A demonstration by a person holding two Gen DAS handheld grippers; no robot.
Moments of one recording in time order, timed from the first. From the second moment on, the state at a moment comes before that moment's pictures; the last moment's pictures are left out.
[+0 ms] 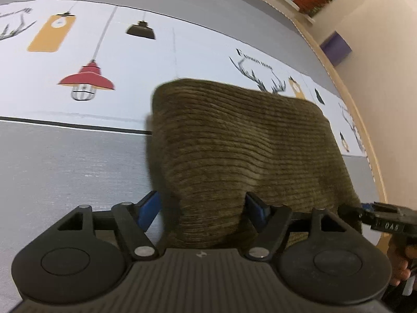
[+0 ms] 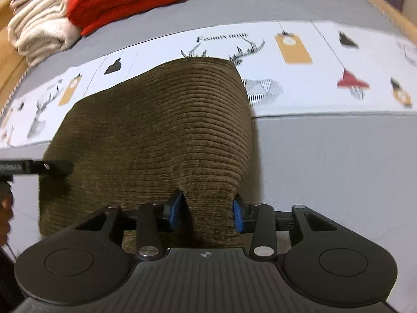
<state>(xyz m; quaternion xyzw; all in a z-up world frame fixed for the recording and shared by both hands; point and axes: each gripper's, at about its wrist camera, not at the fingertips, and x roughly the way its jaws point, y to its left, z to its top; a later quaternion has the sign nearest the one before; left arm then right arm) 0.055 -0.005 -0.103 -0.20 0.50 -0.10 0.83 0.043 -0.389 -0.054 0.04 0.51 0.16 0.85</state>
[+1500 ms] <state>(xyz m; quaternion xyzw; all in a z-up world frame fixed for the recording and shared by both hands) 0.051 -0.028 -0.045 -0.10 0.37 -0.10 0.92 0.116 -0.352 -0.027 0.00 0.37 0.11 0.92</state>
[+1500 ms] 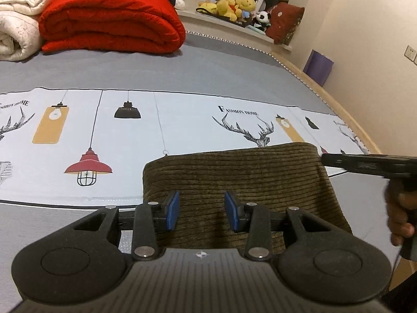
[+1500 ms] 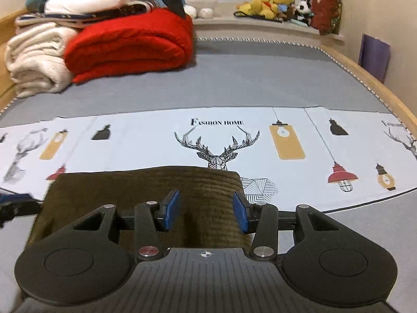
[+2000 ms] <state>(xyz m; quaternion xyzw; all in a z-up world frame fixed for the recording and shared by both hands) 0.081 -0.011 -0.097 -0.11 0.46 -0.07 0.88 0.169 -0.326 -0.090 -0.02 0.44 0.08 0.89</state>
